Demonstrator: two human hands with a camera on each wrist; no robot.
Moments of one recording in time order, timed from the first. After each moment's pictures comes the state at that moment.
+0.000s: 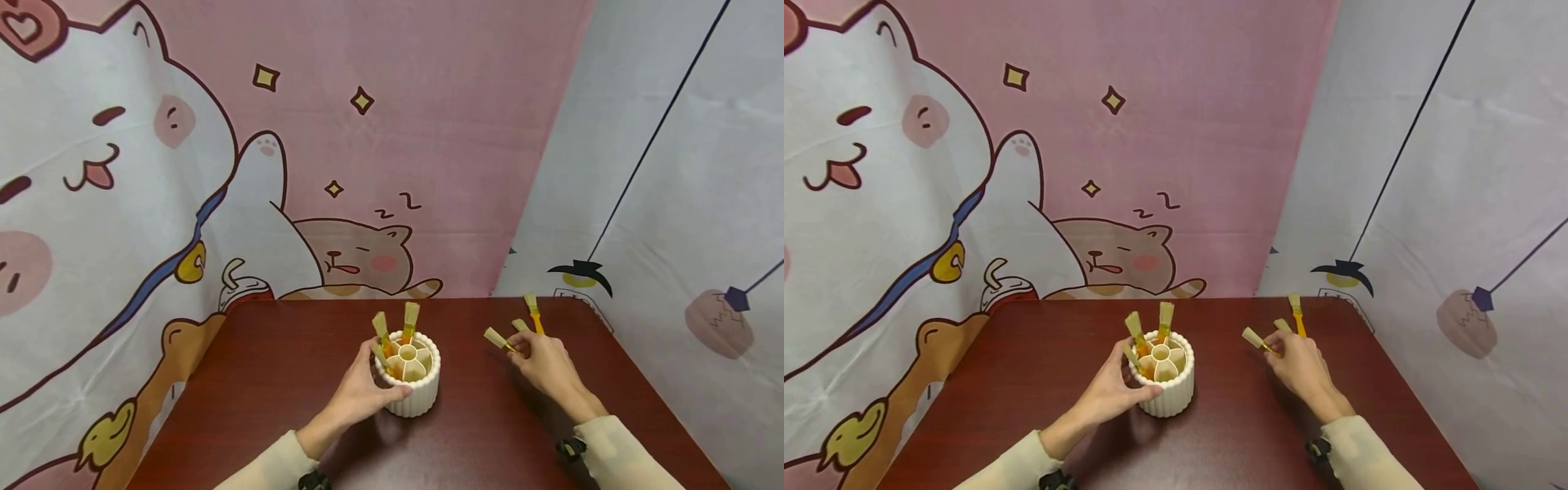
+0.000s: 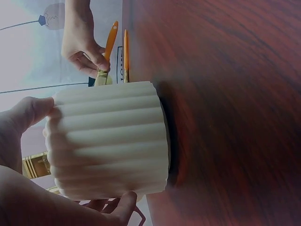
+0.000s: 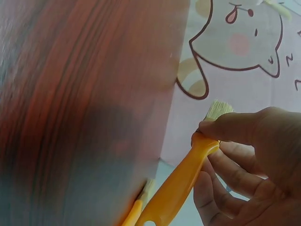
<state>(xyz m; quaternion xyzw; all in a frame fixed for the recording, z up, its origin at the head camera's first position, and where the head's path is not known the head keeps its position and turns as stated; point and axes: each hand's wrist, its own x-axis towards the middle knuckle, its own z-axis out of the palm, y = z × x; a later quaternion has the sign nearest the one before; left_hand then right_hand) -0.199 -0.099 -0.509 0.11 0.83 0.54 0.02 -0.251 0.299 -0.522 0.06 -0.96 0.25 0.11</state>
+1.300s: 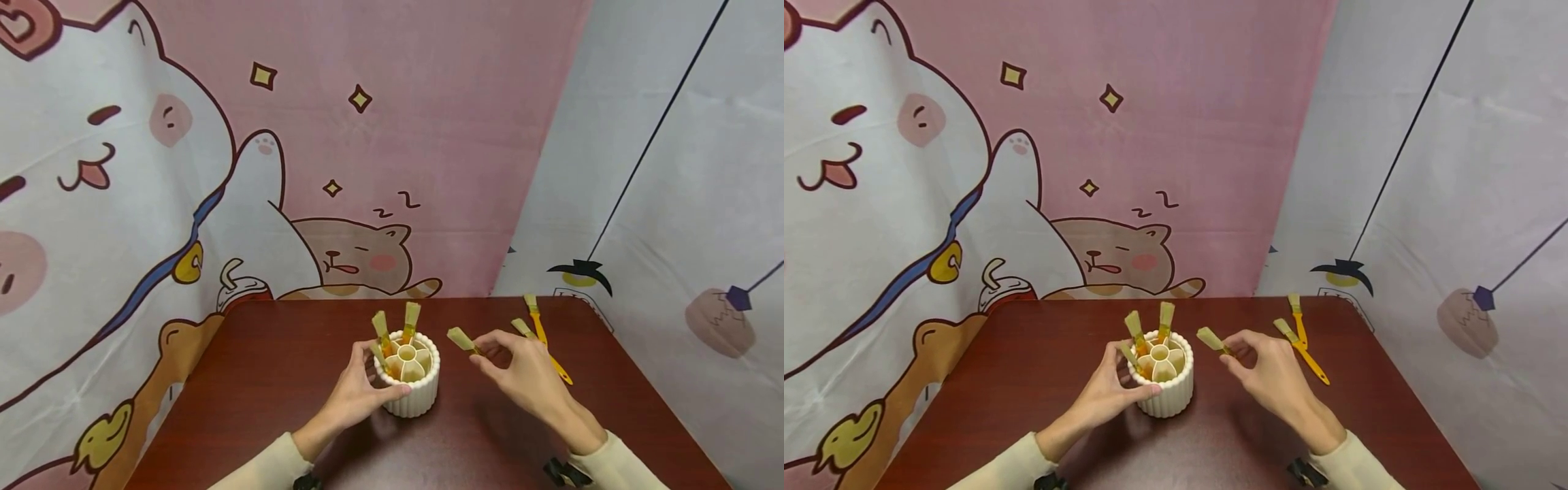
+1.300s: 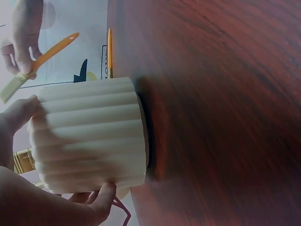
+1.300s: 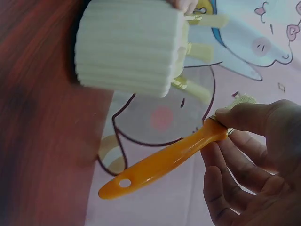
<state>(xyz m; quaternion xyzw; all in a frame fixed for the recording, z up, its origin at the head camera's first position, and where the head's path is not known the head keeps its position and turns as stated) -0.202 -0.103 -0.519 0.11 0.79 0.60 0.02 -0.197 0.226 -0.460 0.20 -0.90 0.33 0.21</state>
